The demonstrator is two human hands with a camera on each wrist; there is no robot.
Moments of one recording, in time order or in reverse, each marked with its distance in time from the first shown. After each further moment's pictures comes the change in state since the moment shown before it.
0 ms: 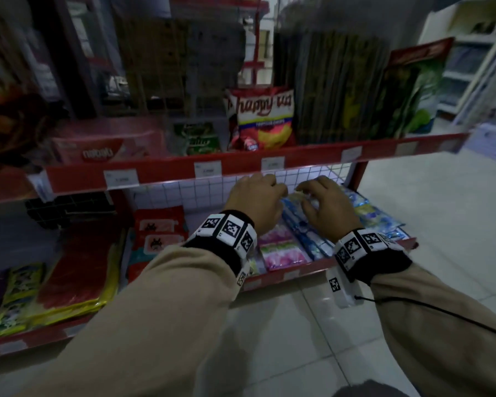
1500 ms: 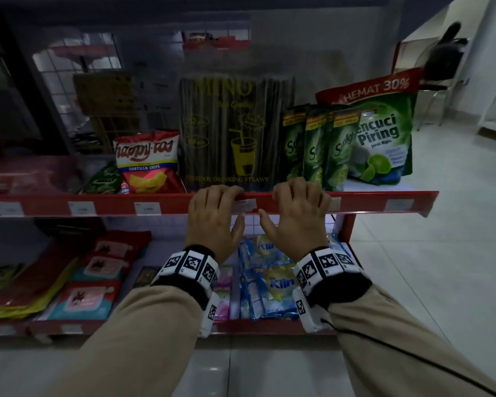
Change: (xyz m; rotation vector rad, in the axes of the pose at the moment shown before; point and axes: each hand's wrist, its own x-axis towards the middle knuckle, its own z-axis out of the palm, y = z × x) left_hand 0.159 0.131 0.067 0.193 0.533 -0.378; right_hand 0.065 0.196 -0.065 -0.140 0.302 -0.151
